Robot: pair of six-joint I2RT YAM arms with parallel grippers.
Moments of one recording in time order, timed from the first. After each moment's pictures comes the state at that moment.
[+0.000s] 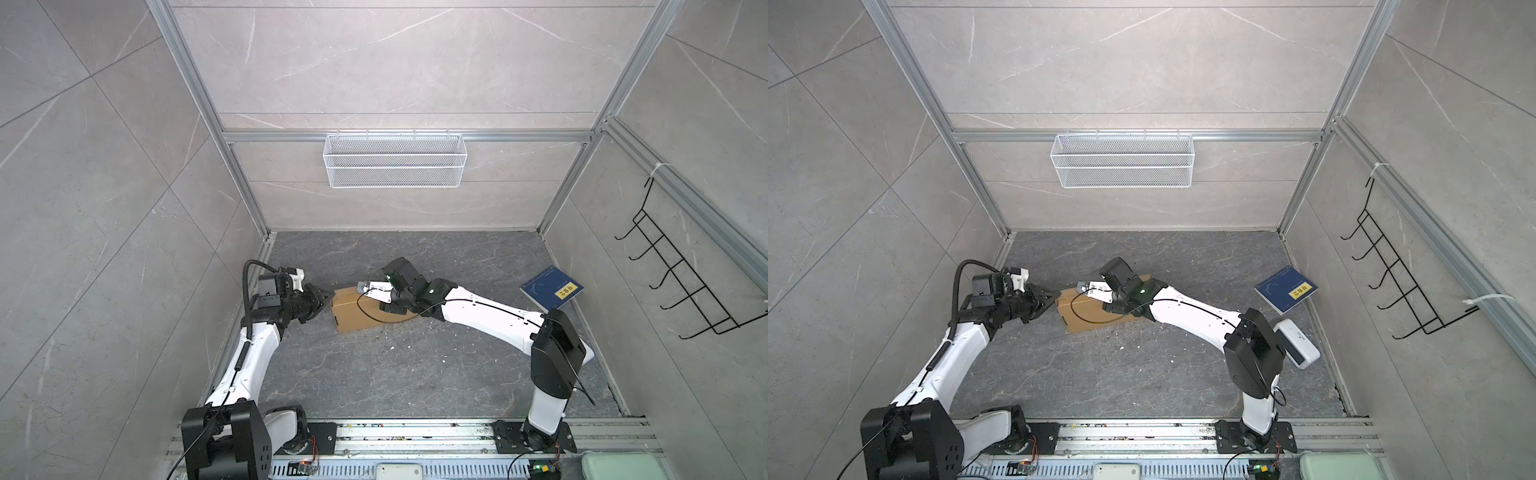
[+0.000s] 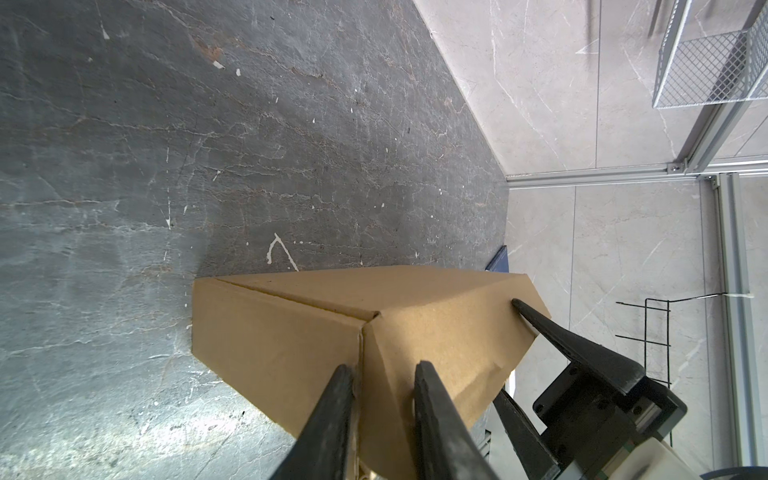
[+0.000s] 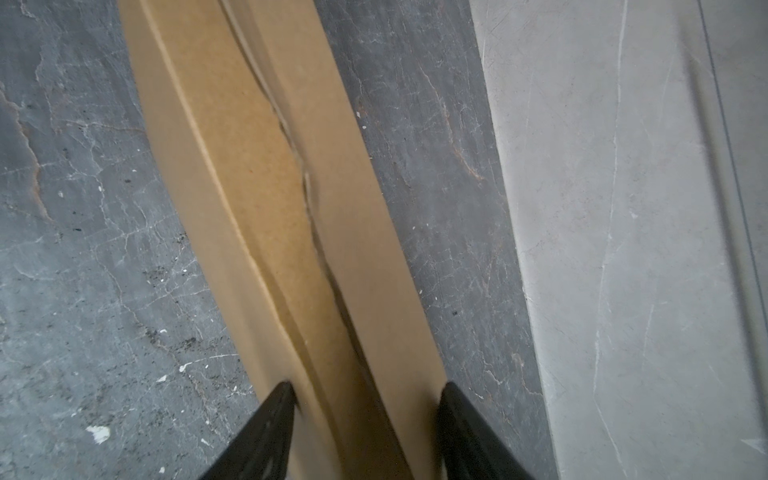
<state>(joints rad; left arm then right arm) 0.08 1.18 0.80 -0.41 0.69 -0.67 0.89 1.85 1.51 -0.42 0.15 -0.71</state>
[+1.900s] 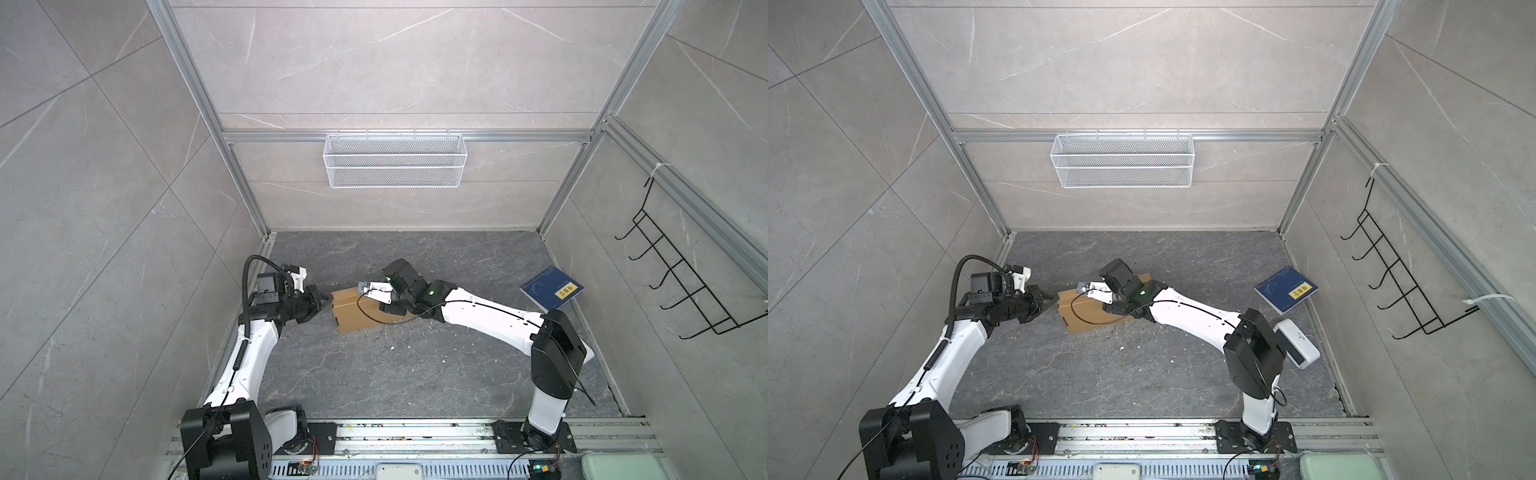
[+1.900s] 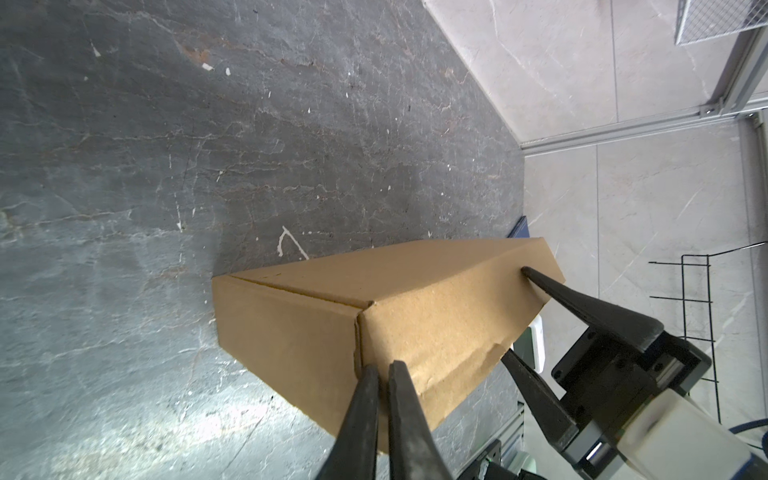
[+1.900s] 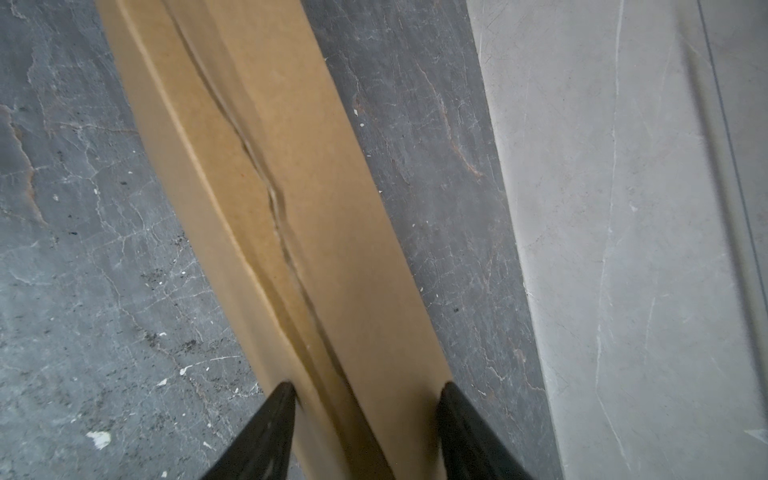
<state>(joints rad) 0.10 1.18 0.86 -0.55 0.69 -0.48 0.89 1.84 1.49 -0.40 0.17 -0.70</state>
